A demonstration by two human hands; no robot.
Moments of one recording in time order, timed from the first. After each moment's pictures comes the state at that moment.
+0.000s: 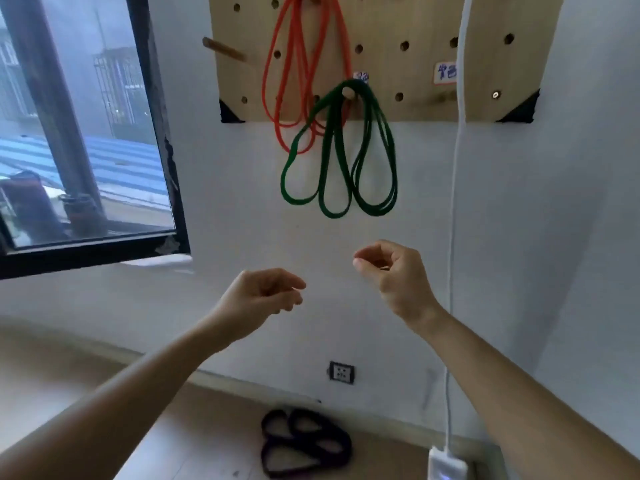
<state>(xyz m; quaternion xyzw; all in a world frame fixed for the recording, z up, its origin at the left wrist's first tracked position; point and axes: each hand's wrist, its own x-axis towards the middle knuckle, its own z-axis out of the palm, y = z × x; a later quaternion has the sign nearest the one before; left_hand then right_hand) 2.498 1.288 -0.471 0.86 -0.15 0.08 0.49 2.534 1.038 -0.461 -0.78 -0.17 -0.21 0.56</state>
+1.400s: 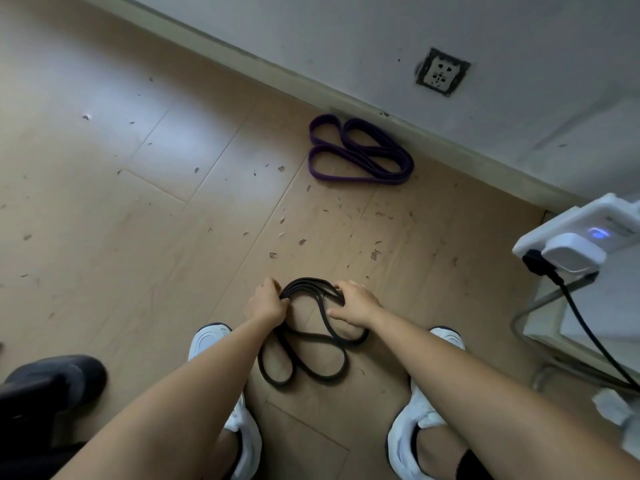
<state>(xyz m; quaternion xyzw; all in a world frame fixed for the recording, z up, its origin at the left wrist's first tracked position) 2.314 1.325 -1.049 0.85 0.33 -0.30 0.28 2.379 1.116 -1.022 -0.88 -0.11 0.43 0.18</state>
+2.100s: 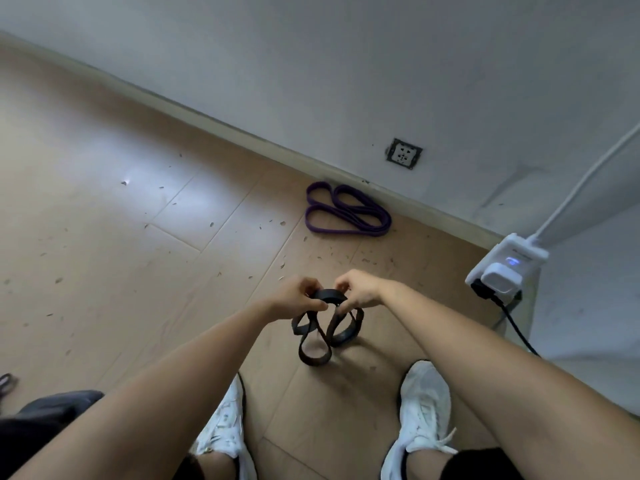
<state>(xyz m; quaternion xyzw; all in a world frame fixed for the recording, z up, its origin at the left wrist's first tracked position) 2.379 1.301 -0.892 0.84 0.05 -0.29 0.45 2.460 1.117 -0.885 -0.83 -0.21 0.48 0.21</state>
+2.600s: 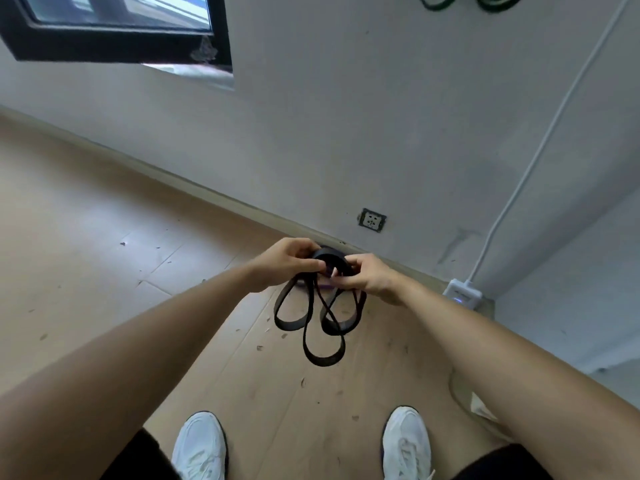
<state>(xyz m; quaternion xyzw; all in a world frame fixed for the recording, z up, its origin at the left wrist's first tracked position) 2.418 1.315 -0.697 0.78 -0.04 -0.16 0.61 2.465 1.093 -0.717 -0.80 -0.17 0.29 0.50</state>
